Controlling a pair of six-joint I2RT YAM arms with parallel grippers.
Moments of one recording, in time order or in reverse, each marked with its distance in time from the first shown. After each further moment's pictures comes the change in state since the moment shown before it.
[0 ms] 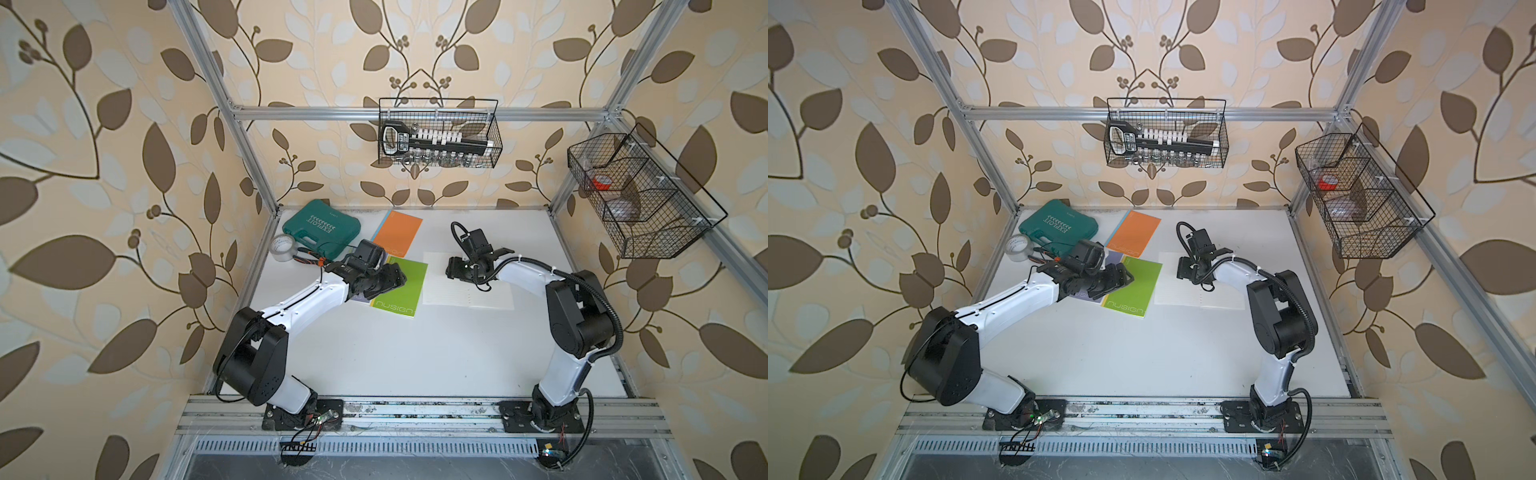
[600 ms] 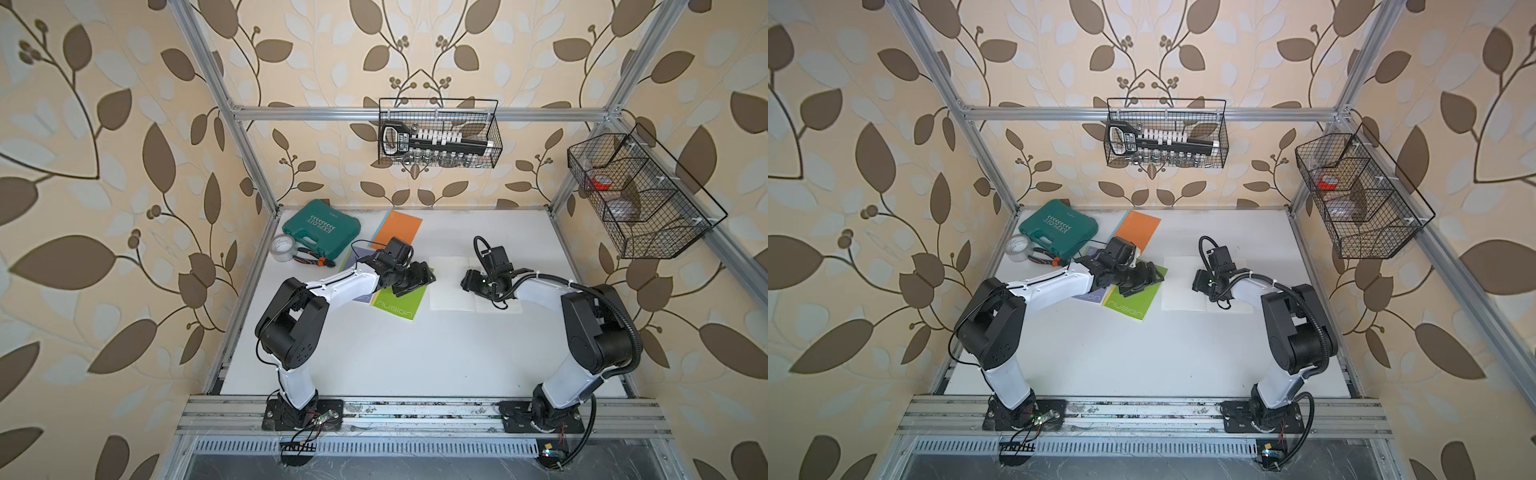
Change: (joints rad) left arm -0.114 0.263 0.167 0.127 0.114 -0.076; right arm -0.122 -0.172 -0.328 0.178 -0.047 0.076
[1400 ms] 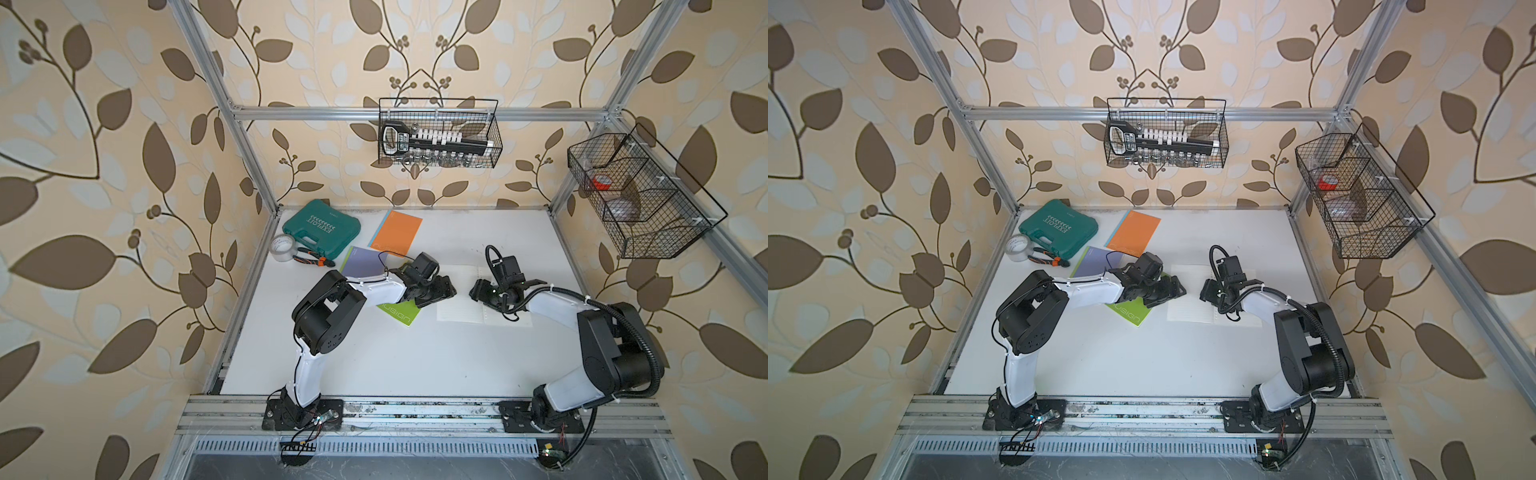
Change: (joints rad) left arm -0.127 0.220 0.061 0.172 -0.091 -0.059; right arm -0.020 -0.118 -0.110 -0.038 -0.023 0.031
